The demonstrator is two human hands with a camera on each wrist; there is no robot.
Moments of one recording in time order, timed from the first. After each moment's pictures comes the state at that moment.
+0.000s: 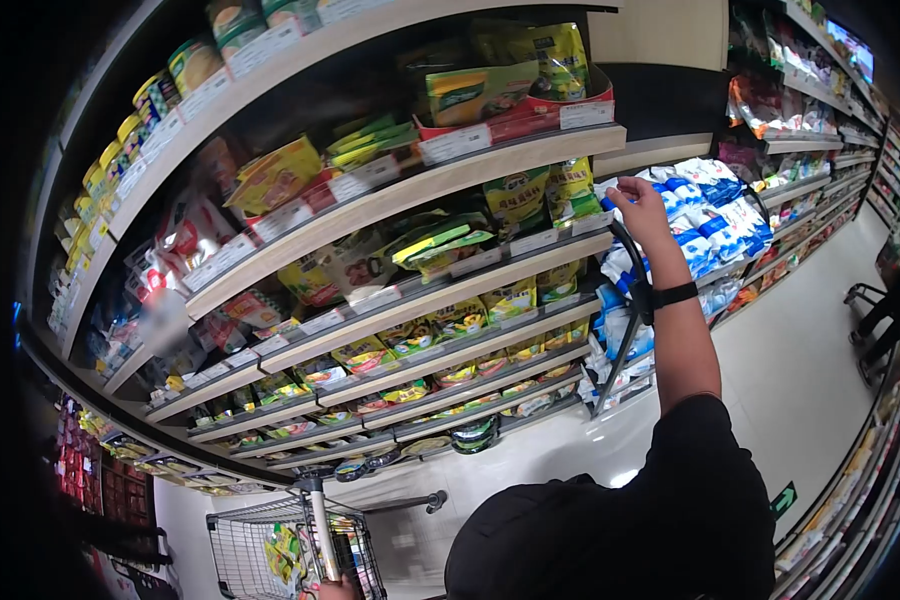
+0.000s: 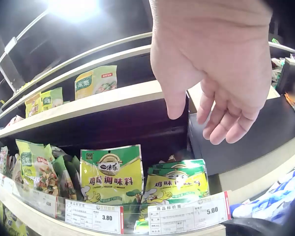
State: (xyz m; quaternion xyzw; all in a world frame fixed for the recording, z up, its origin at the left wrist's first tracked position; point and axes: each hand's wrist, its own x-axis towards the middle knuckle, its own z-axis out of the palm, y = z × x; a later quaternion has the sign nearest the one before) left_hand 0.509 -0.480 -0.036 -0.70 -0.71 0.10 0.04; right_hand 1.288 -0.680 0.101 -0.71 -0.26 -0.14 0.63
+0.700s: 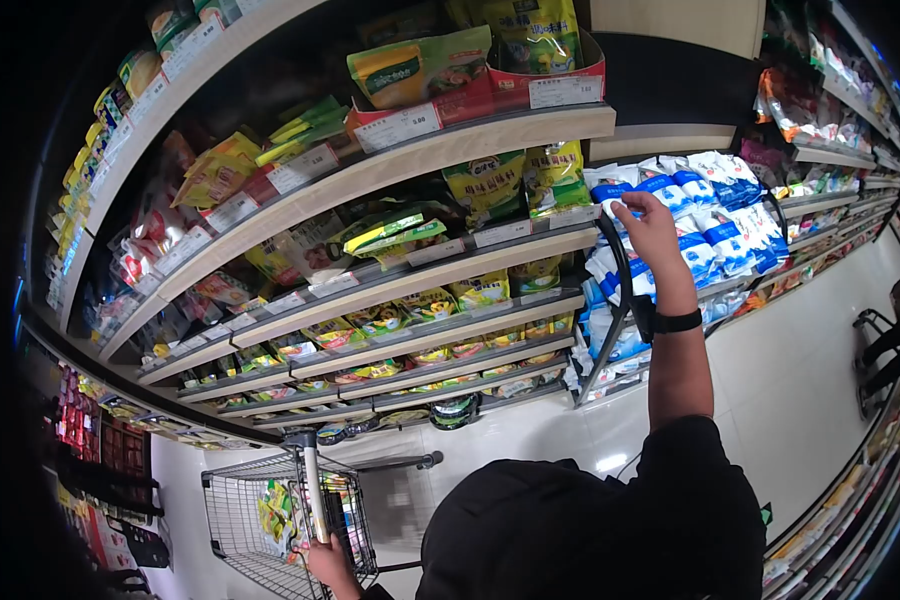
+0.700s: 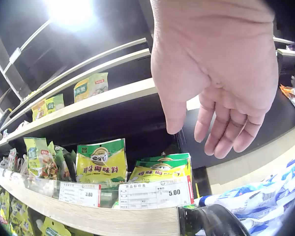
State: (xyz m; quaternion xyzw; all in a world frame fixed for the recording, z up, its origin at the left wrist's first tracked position) left_hand 0.592 -0.526 -0.082 -0.70 -0.71 -0.08 0.07; right_hand 1.319 -0.722 0.070 -0.77 -0.28 -0.11 0.57
